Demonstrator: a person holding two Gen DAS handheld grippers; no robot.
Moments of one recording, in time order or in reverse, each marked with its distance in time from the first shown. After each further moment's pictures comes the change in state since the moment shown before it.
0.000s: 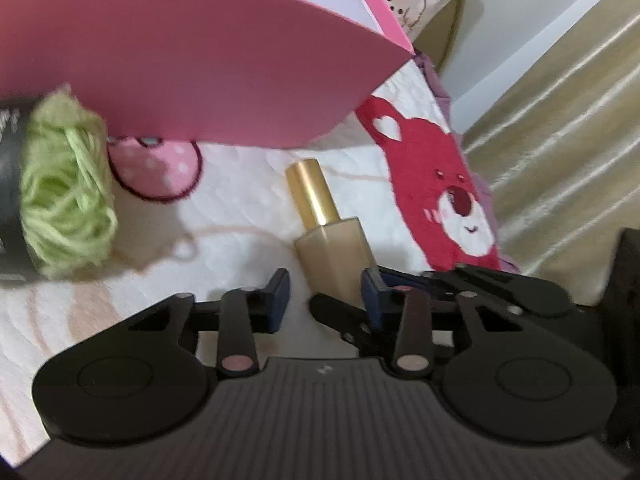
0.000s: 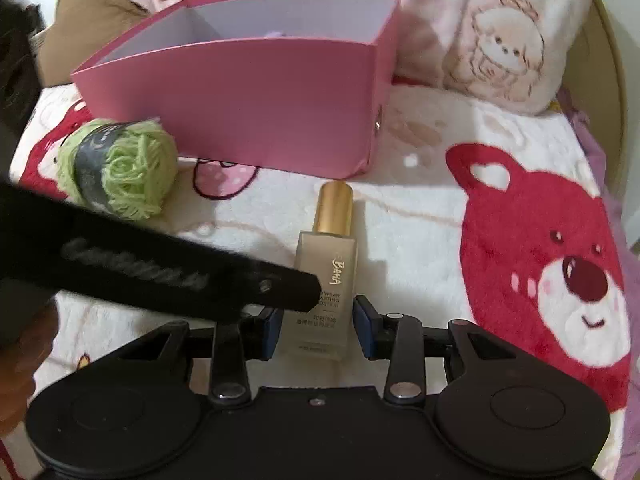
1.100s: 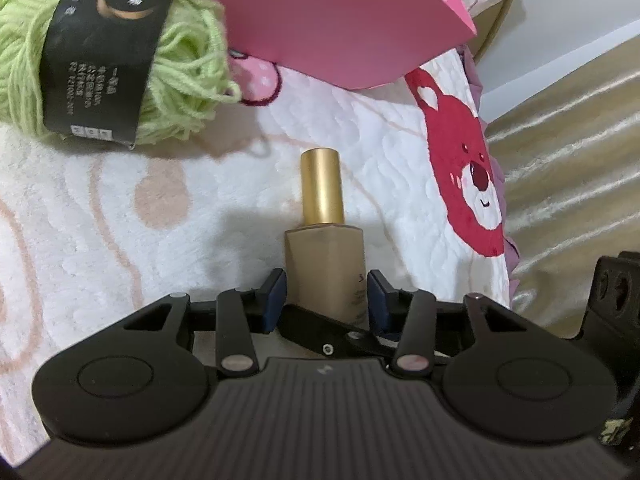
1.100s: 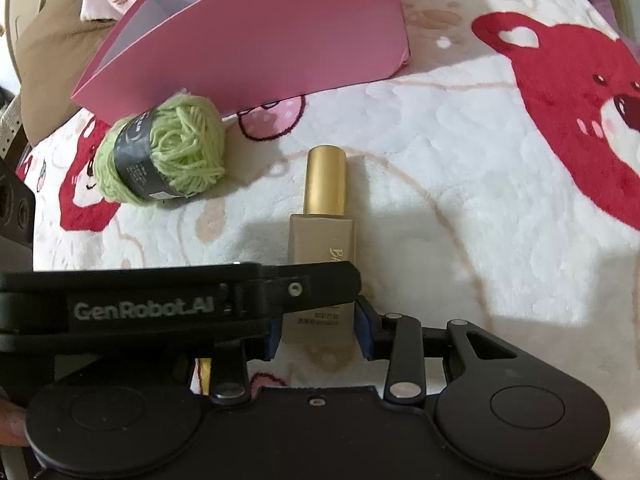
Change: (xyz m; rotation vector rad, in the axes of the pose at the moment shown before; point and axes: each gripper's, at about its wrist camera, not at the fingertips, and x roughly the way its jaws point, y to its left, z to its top) left arm -0.028 0.031 -0.036 -0.160 0.070 0.019; right arm -0.002 0.029 -0.015 0.322 0.185 0.158
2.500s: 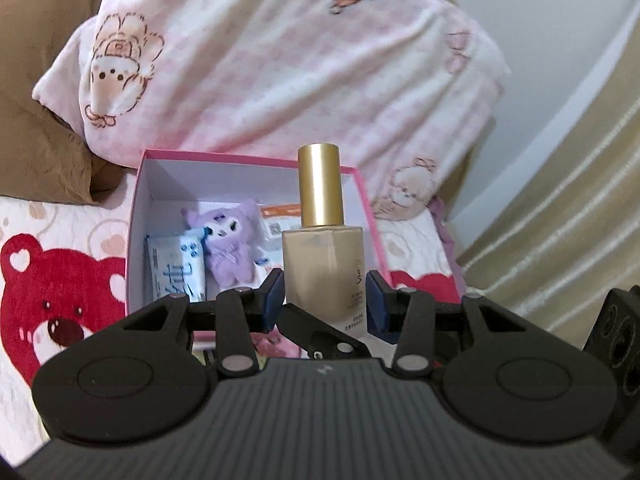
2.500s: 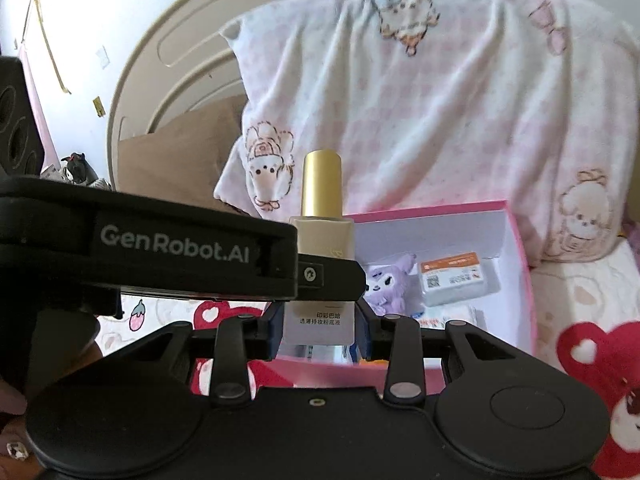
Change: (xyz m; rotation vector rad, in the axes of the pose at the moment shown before) left arm -0.189 -0.079 0.168 0.196 -0.256 0.170; right arm -0.120 0.129 0.132 -0.175 -0.439 0.124
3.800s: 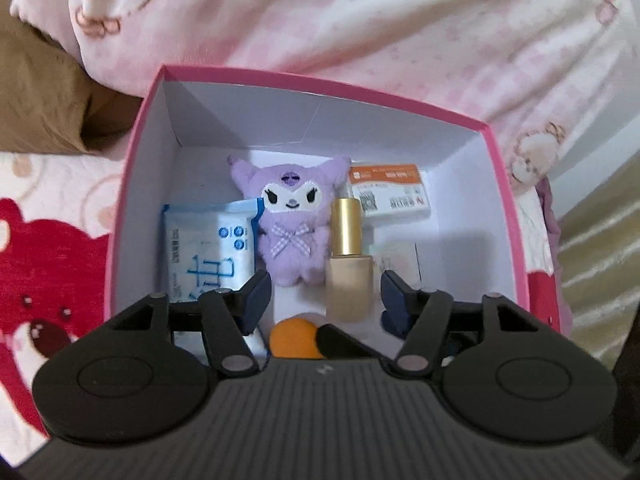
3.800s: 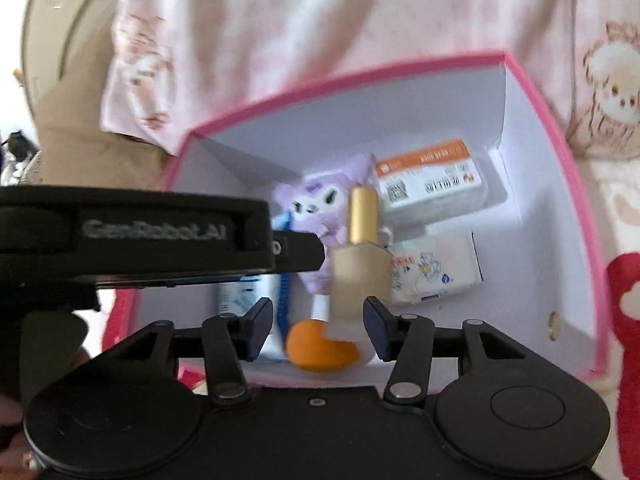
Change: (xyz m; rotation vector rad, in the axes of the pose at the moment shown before) left arm 0.125 0.066 0.002 -0.043 0.180 0.136; right arm 0.124 -0.068 -0.025 0.137 0.250 -0.062
